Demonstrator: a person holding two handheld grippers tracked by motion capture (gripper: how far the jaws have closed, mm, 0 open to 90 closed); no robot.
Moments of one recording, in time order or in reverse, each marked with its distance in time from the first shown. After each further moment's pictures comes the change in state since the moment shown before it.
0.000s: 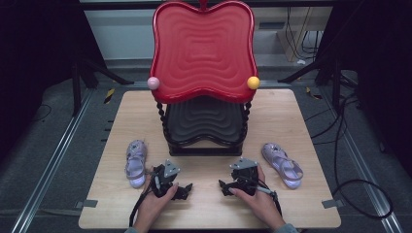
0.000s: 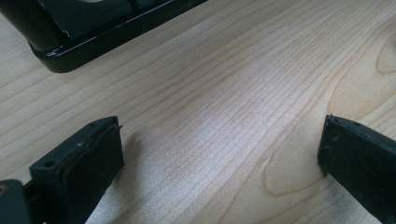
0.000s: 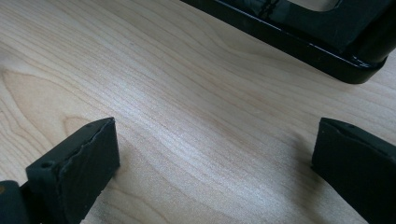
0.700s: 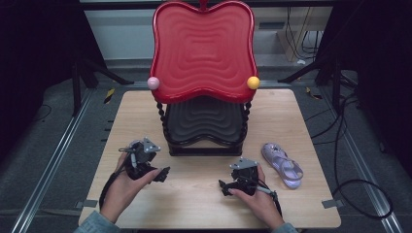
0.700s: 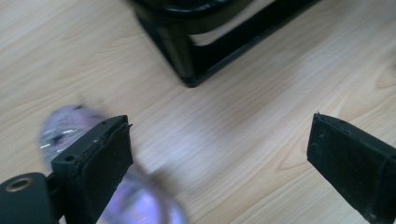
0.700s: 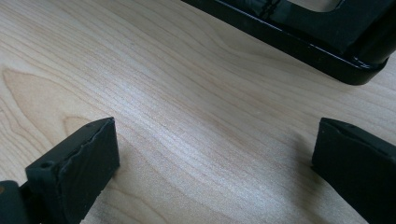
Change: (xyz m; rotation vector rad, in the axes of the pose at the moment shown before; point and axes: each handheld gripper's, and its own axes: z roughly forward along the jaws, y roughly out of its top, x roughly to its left) left arm 0.042 0.067 -0.097 0.150 0.139 0.027; right arm 0.000 0.000 0.000 0.000 0.001 -0.003
